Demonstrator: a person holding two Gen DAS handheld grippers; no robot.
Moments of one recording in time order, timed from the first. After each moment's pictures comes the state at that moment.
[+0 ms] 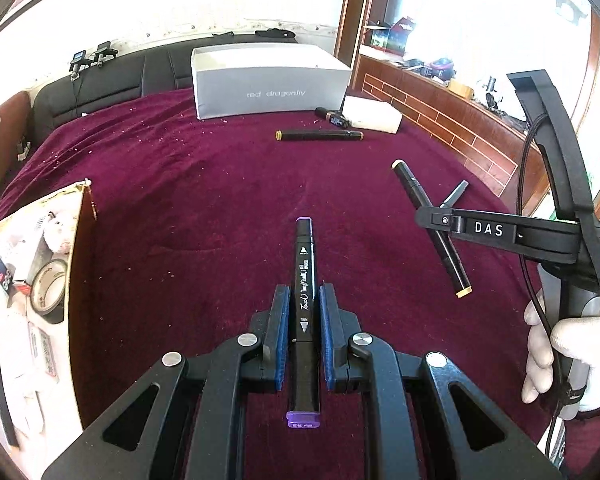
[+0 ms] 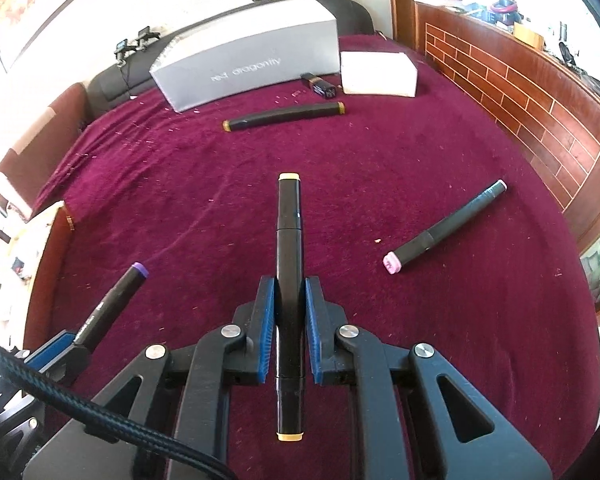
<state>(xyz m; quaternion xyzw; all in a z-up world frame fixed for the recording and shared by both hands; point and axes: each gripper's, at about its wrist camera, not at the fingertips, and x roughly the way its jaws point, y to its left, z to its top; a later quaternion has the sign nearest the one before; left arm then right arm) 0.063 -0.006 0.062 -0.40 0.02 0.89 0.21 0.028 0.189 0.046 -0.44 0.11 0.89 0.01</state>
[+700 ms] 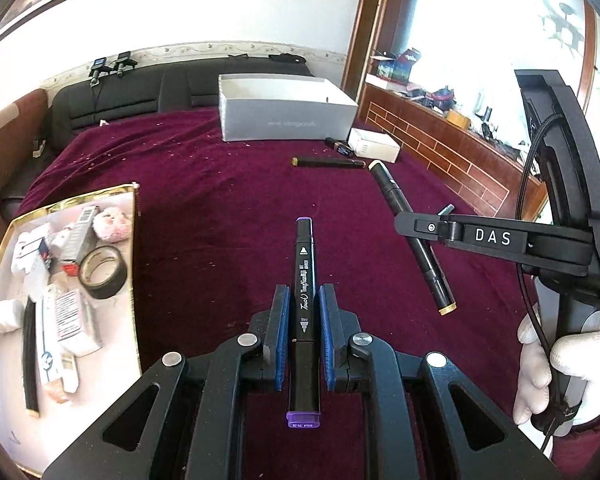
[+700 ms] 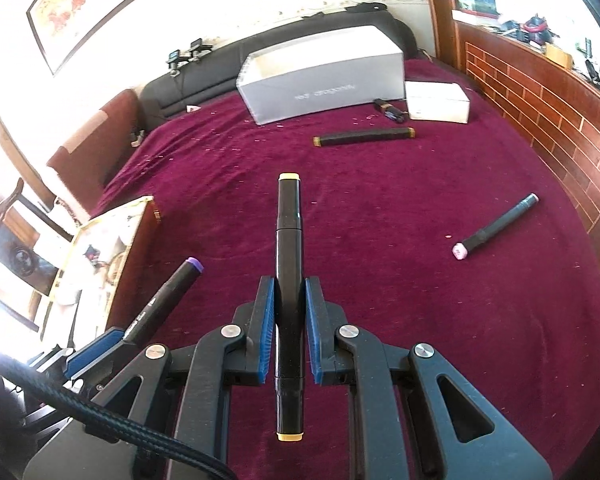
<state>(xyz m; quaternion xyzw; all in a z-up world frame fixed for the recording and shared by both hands) 0.105 -0.052 0.093 -0.36 -0.01 0.91 0.20 0.066 0.131 0.087 -0.41 0.13 0.90 -0.07</state>
